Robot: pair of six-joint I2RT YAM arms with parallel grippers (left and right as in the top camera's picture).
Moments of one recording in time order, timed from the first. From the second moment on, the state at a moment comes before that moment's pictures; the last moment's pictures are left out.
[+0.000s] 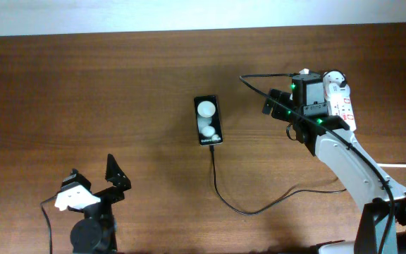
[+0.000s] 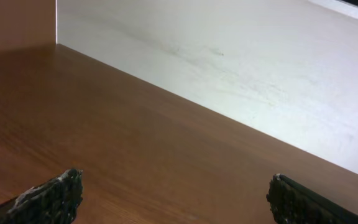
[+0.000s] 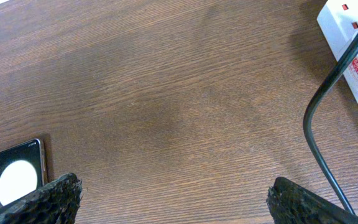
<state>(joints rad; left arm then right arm) -0.10 0.01 0.11 -0.18 -0.34 -0.35 0.14 1.56 0.98 -0.23 0.08 0.40</state>
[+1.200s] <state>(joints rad) -0.10 0.01 0.06 -0.12 -0.25 -0.20 -0.13 1.56 1.37 -0.92 0.01 0.31</state>
